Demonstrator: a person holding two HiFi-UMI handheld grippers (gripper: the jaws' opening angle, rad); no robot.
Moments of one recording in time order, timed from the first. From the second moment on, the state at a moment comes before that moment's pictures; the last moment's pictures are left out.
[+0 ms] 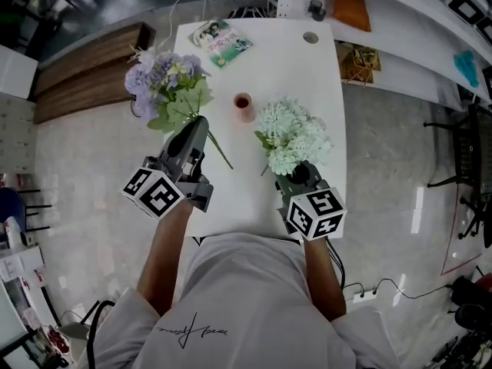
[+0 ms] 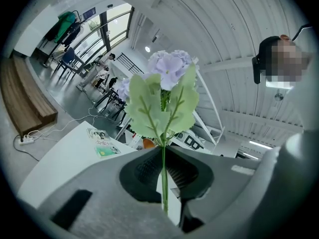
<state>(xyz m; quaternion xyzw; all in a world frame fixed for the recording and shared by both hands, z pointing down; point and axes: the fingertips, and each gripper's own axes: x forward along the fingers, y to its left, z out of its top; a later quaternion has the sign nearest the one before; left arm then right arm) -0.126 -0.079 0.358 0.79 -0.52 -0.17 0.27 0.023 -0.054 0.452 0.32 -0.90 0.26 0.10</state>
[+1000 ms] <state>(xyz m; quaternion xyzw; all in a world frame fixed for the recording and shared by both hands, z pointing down) -0.129 -0.161 0.329 0.82 -0.50 -0.15 0.24 0.022 -0.085 0.457 0.33 -0.89 0.29 0.11</state>
